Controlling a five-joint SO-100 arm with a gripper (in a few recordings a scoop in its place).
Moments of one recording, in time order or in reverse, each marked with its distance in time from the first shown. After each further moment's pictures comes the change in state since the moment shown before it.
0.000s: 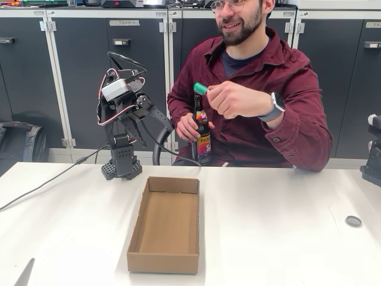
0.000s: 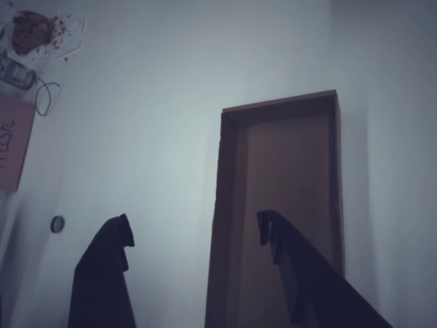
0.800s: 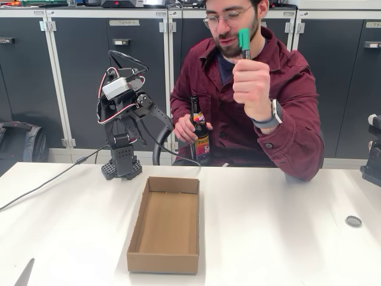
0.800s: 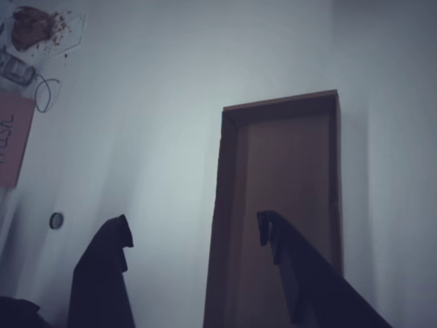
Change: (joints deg) arm -0.4 -0.1 -1.1 1.2 -0.4
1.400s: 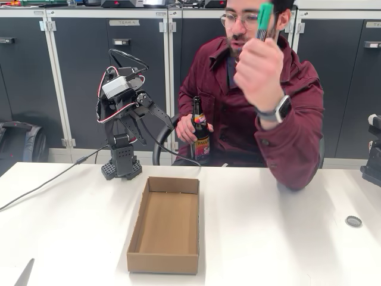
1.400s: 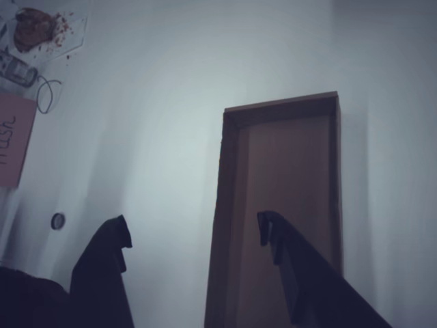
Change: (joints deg) arm -0.1 -0.1 -1.0 0.5 -0.1
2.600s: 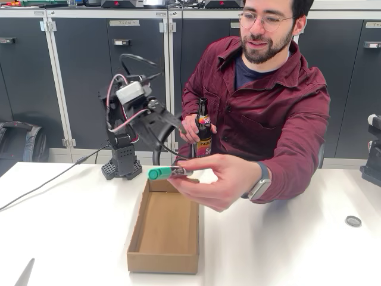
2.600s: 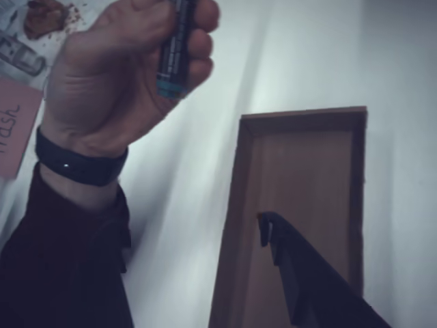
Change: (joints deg) arm -2.9 -4.2 -0.3 -2.9 -1.8
